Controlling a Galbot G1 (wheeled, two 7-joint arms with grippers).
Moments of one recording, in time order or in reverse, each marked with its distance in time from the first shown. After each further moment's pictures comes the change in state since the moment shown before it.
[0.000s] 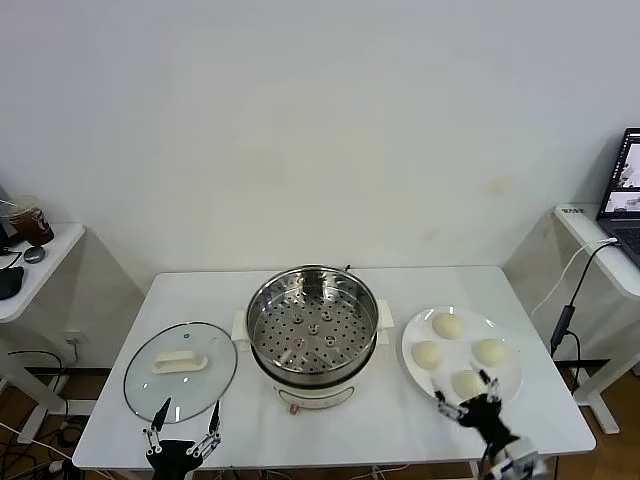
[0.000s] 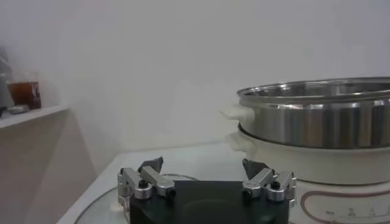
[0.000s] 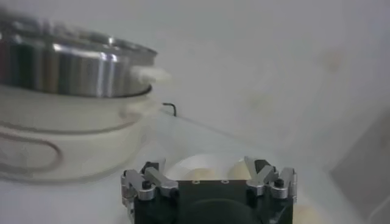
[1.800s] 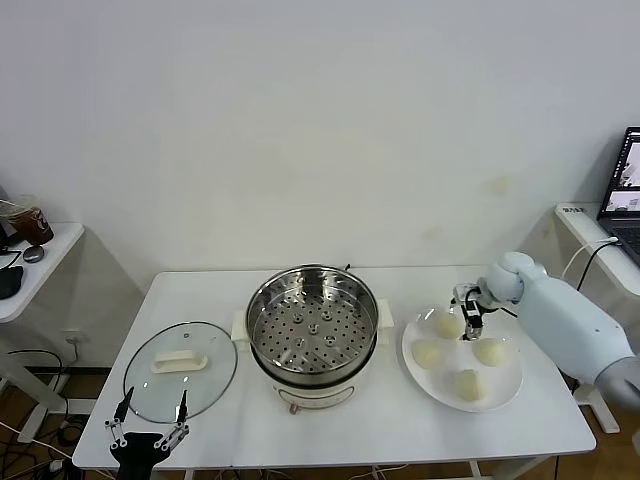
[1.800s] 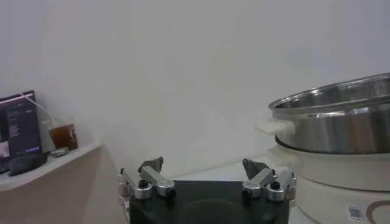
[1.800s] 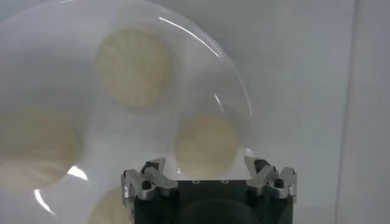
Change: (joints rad) left arm 0.000 -0.018 -0.124 -0.009 0.070 -0.069 0.008; right arm 1.341 -0.070 -1.231 -0.918 -0.180 -0.082 -0.721
